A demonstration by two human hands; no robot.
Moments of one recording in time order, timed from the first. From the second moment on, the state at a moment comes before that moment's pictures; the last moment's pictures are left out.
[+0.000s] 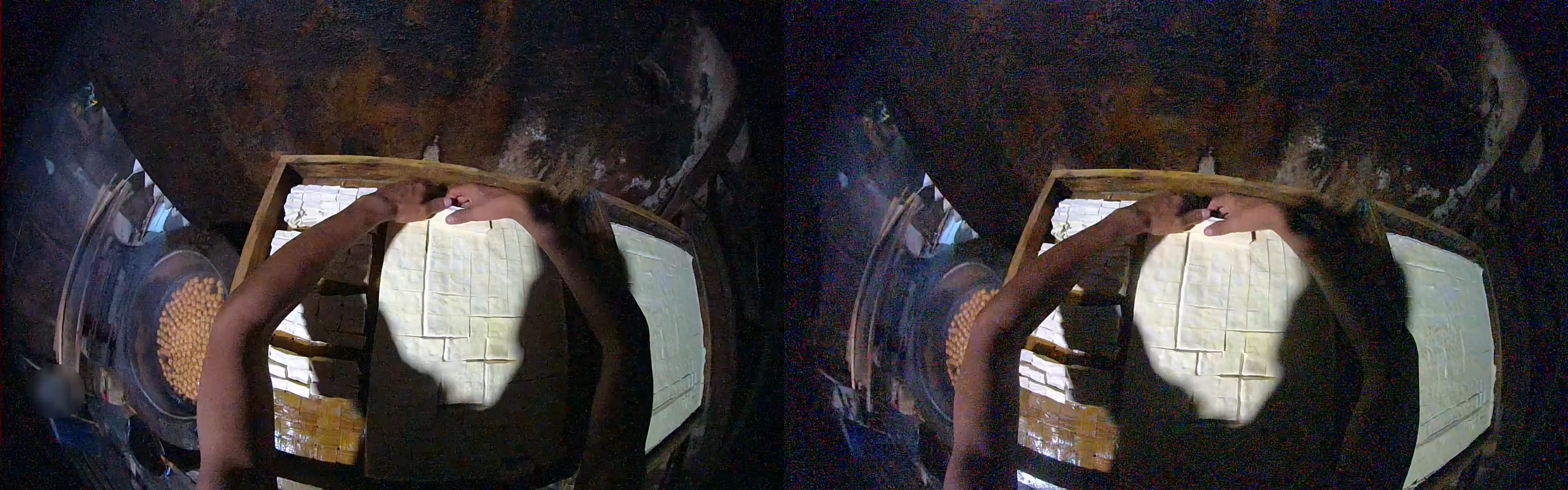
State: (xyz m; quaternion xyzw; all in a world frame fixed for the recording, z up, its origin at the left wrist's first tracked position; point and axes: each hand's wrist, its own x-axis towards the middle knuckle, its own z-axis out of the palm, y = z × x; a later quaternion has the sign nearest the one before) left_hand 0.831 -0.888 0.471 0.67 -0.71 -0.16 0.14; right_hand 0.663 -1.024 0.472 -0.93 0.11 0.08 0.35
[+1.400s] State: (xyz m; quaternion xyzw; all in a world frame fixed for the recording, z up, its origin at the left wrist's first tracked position) left_hand 0.796 -0.851 0.460 0.66 -0.73 -0.17 0.11; right_hand 0.629 -0.956 0.466 -0.98 0.05 -0.06 0.17
